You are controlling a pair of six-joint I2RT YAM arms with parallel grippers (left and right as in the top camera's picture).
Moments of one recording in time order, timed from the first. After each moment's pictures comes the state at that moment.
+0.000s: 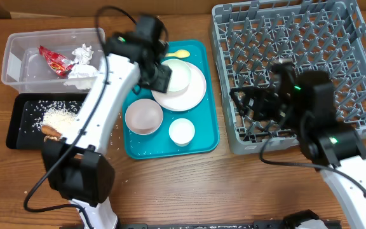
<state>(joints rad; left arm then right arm) -0.29 1.91 1.88 -1.25 0.02 -0.08 0.31 1.17 1.15 -0.60 -0.31 0.41</state>
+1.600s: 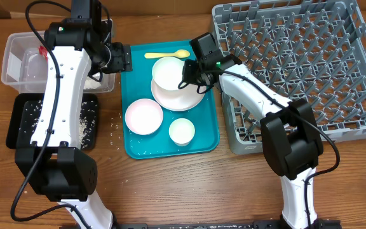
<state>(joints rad) -0.03 1.91 1.93 -1.23 0.08 -0.15 0.48 2.19 1.71 -0.53 -0.13 0.63</state>
